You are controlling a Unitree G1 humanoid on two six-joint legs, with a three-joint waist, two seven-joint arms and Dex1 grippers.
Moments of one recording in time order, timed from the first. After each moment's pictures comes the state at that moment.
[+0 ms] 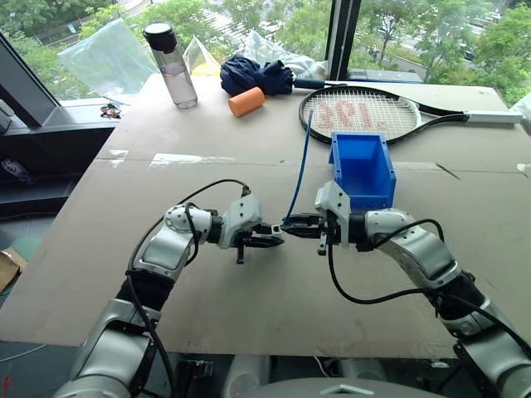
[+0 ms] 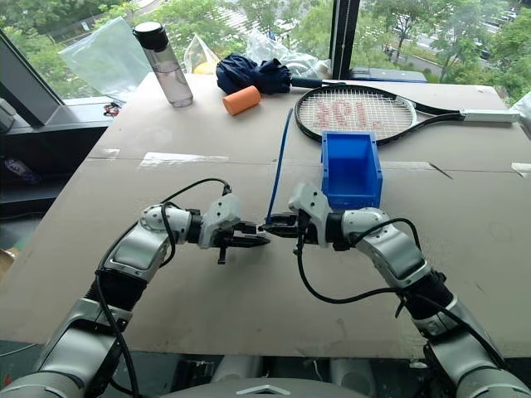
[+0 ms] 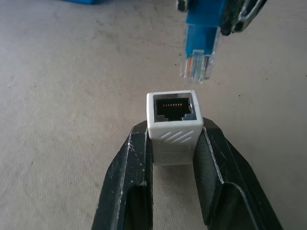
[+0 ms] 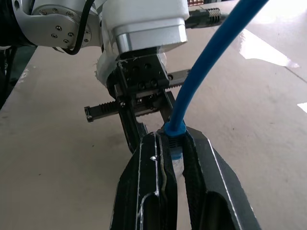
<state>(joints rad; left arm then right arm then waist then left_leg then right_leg) -0.48 0.59 -0.25 0.24 -0.17 0.12 -1.29 -0.53 -0.41 0.43 -0.10 0.41 0.39 0.85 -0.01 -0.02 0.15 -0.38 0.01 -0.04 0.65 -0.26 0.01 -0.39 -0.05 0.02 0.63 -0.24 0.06</state>
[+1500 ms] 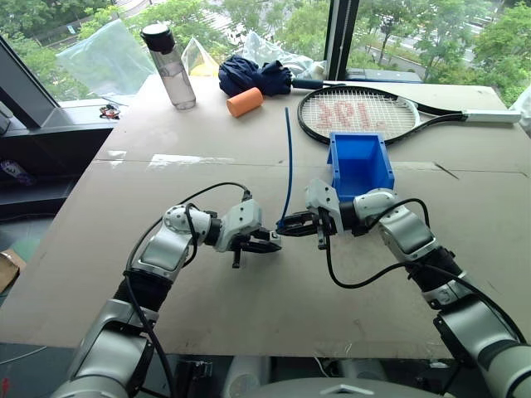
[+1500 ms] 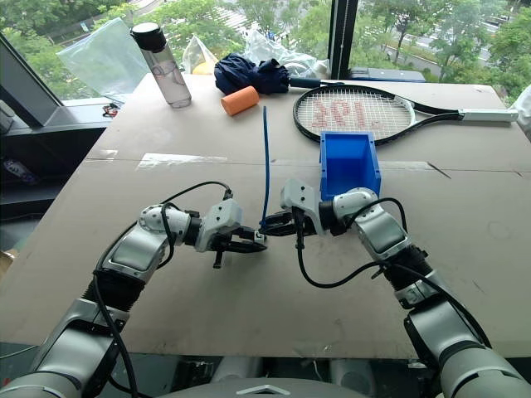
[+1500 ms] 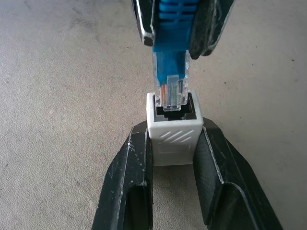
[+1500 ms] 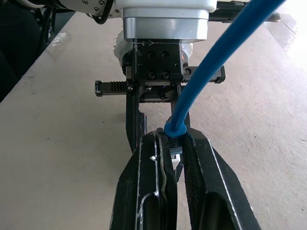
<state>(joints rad) -0.47 0.61 -0.25 0.23 -0.15 0.13 -1.33 -0.66 -0.35 0.43 0.17 0.24 0.28 1.14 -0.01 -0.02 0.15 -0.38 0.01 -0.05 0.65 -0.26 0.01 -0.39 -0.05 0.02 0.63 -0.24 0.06</state>
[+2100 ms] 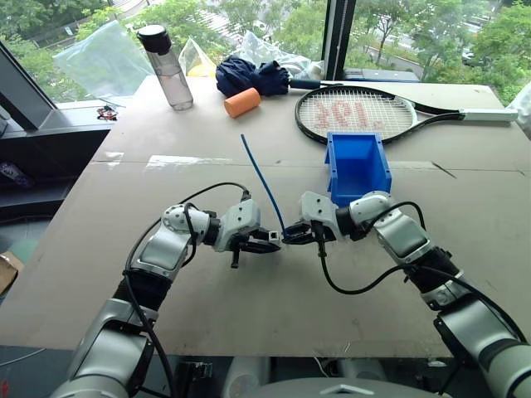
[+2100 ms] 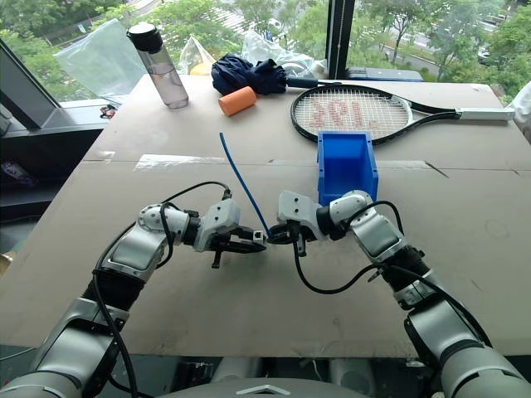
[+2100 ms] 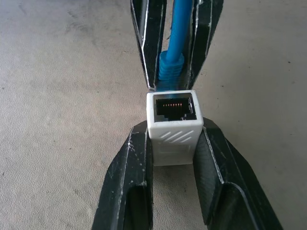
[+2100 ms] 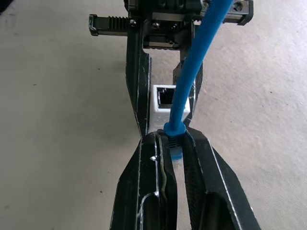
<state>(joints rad) -0.47 0.61 -0.24 0.25 -0.15 0.12 -1.35 -0.66 -0.34 0.49 0.17 0.12 0.31 1.18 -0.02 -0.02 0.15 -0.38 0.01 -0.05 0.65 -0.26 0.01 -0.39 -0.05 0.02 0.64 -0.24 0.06</state>
